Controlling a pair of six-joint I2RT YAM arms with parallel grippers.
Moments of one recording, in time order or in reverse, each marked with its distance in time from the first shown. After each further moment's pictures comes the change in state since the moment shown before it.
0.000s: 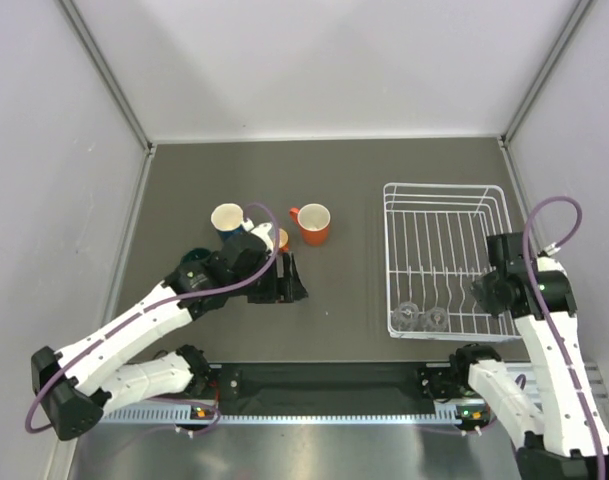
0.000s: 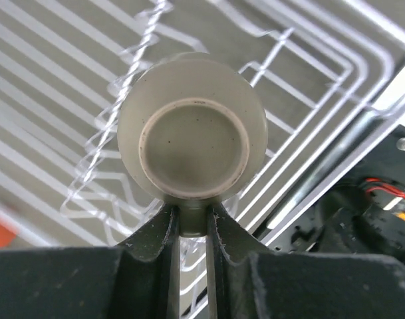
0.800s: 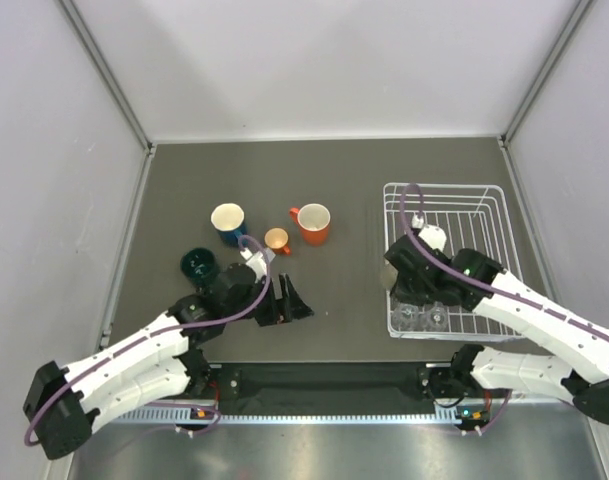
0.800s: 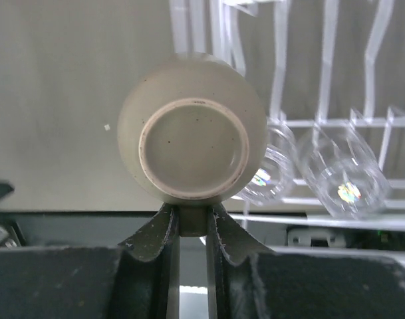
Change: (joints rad) left arm 0.000 -0.199 -0.431 0.467 0.148 -0.188; right arm 0.818 0.279 0.056 0.255 0.006 -0.149
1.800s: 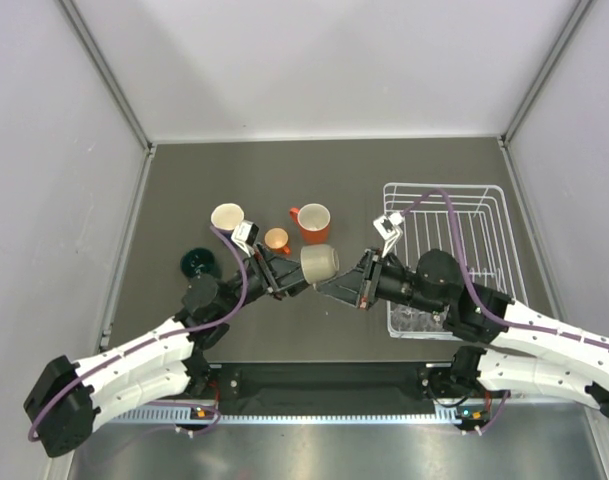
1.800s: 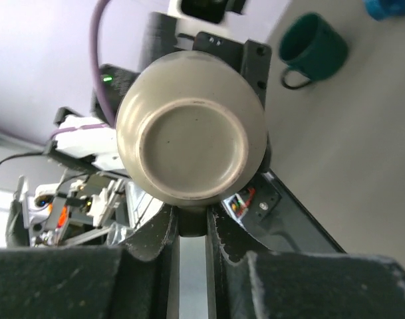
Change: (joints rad) left arm -0.003 0.045 -0.112 1.059 0.053 -0.552; right arm 0.194 -0.207 -0.247 1.078 -0.420 -0.064
